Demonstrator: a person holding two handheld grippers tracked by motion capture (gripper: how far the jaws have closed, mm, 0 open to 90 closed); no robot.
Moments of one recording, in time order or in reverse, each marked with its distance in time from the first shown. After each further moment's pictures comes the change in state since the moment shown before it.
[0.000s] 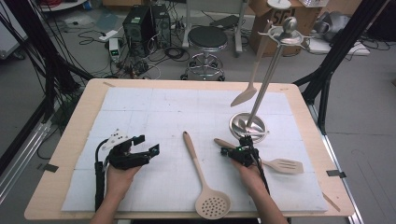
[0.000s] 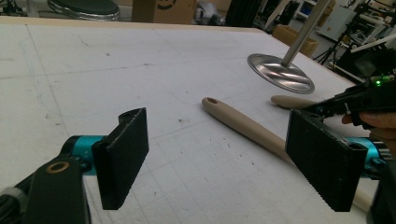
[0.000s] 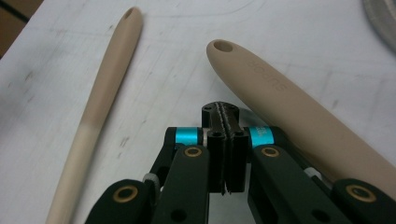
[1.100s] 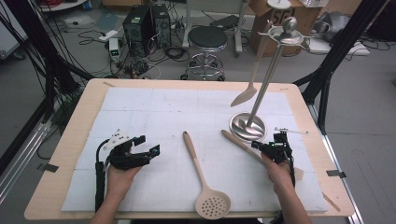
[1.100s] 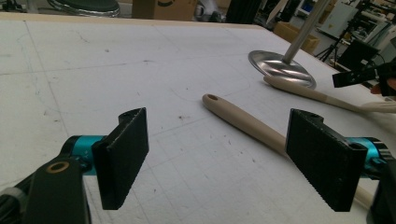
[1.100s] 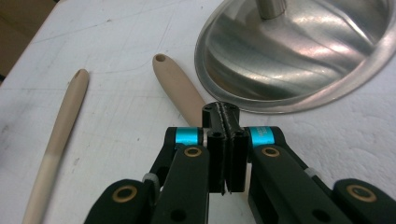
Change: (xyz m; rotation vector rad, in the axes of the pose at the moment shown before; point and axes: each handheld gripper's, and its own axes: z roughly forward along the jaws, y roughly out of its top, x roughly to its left) left arm -0.001 -0.002 0.002 0.013 0.002 0.004; right arm -0.055 0.004 -0.075 -0.129 -0.109 0.133
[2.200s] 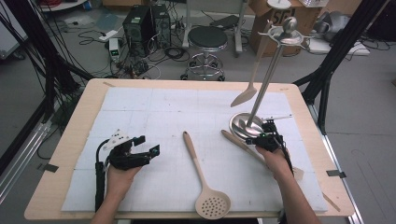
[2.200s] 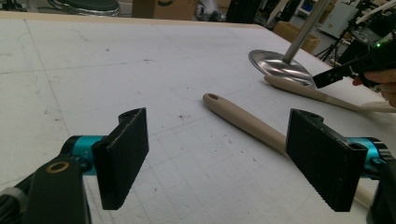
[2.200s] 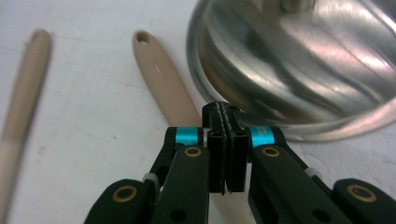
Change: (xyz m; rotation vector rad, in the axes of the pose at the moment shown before) left arm 0.001 0.000 -0.001 0.001 -0.002 -0.003; right arm 0.007 0.034 0.033 0.248 -0.080 -0.118
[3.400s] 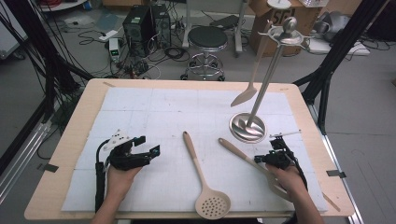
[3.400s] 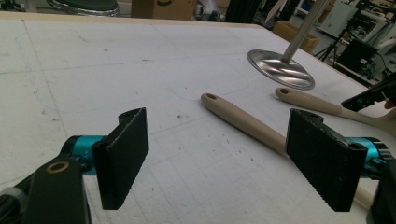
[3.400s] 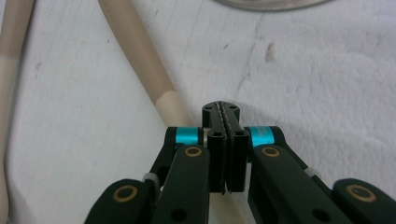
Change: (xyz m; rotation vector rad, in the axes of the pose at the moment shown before) left arm -0.002 0.000 0.000 -0.001 -0.003 0.002; right arm -0.007 -0.052 -0.027 0.082 0.018 0.004
